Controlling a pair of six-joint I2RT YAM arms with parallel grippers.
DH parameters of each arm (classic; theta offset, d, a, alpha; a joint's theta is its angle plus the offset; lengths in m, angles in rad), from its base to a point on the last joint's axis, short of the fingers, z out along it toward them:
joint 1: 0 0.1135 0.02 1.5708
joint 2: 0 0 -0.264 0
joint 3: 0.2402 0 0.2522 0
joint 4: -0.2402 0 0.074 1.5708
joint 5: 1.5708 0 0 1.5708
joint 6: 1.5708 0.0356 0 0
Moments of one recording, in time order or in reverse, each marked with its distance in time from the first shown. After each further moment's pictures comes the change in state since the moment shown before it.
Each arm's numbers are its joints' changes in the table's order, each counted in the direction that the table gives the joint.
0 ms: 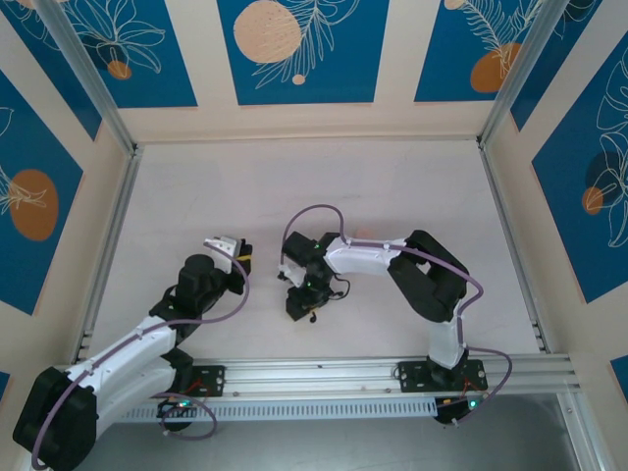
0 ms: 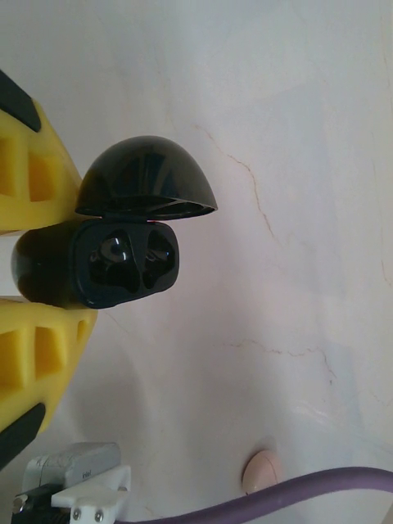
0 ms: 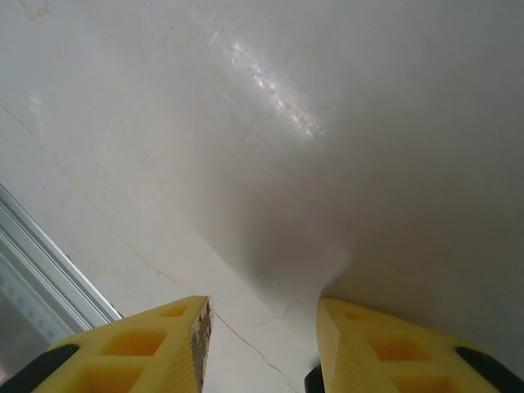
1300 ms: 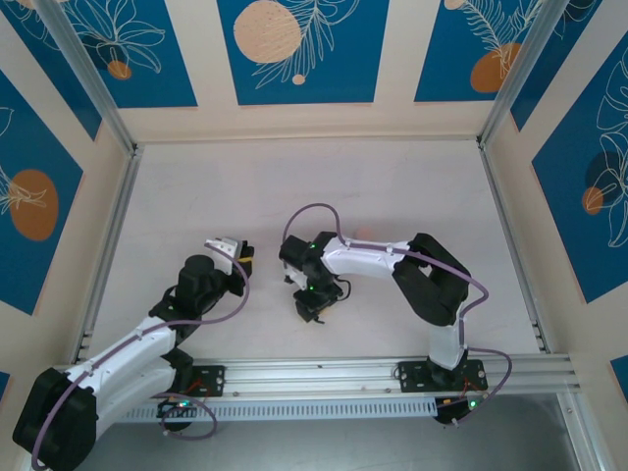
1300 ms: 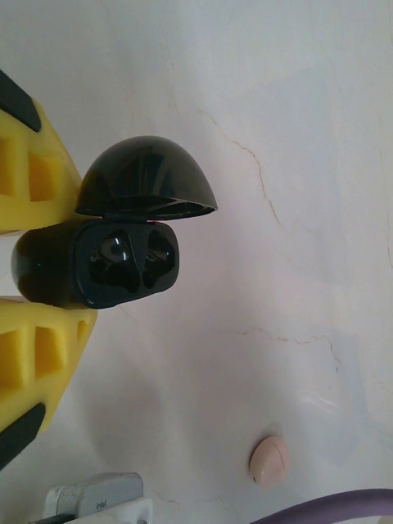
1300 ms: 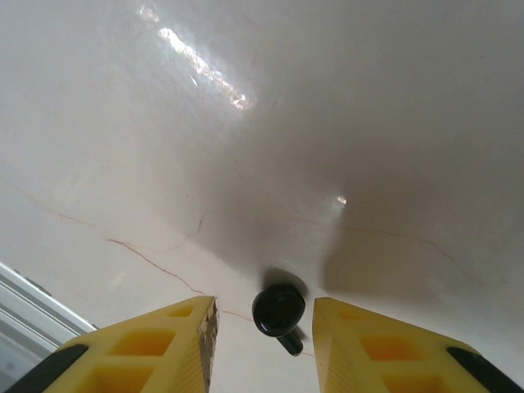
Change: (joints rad) left arm 0.000 0.005 -0.003 -0.006 0.029 0.000; right arm 0.044 0.018 0.057 -0.198 0.208 -0.002
